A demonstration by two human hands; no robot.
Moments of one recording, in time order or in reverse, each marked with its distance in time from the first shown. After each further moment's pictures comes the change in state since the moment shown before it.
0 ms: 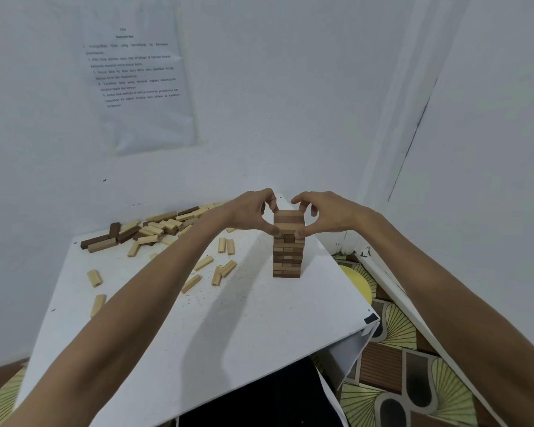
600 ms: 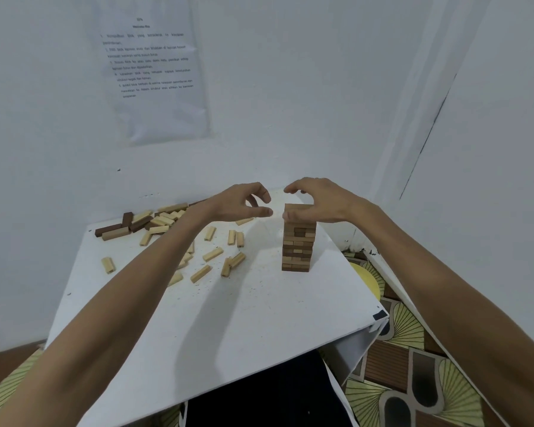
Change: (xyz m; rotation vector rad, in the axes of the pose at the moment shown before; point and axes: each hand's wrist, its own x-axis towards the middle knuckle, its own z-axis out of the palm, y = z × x) left_hand -0.034 -0.030 -0.019 -0.056 0.066 -0.017; right_hand -0.001 -0.046 -0.004 0.007 0.089 -0.083
